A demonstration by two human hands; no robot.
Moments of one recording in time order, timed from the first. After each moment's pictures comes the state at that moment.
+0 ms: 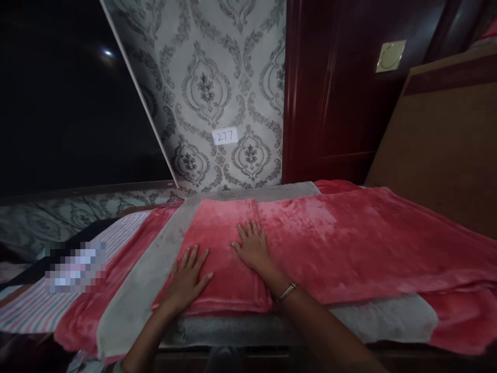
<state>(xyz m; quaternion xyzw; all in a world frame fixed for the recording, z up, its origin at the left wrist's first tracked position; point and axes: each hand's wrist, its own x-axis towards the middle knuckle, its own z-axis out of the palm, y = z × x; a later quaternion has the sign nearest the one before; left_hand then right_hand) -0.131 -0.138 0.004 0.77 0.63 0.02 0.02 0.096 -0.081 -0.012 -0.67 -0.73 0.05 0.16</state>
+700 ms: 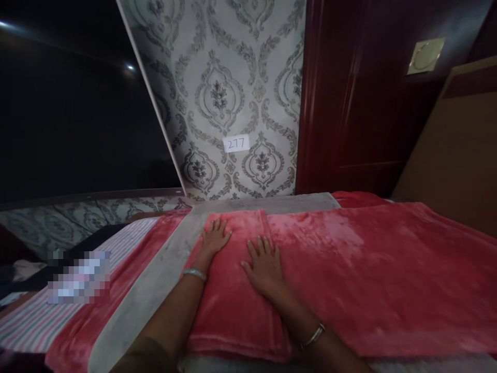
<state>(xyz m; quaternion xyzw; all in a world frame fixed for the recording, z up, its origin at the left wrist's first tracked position) -0.080 0.041 0.008 0.74 0.67 0.04 0.00 0.097 -0.080 -0.011 -0.67 -0.73 0.06 0.12</state>
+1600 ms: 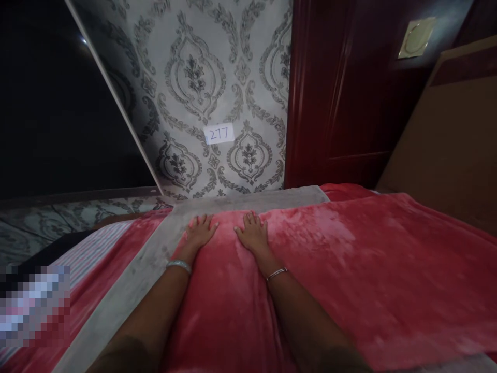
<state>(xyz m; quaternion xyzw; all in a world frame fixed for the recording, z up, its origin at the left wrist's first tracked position) -0.076 0.093 0.017 0.74 0.67 0.03 0.01 0.116 0.045 -0.012 -0.73 -0.66 0.08 0.14</state>
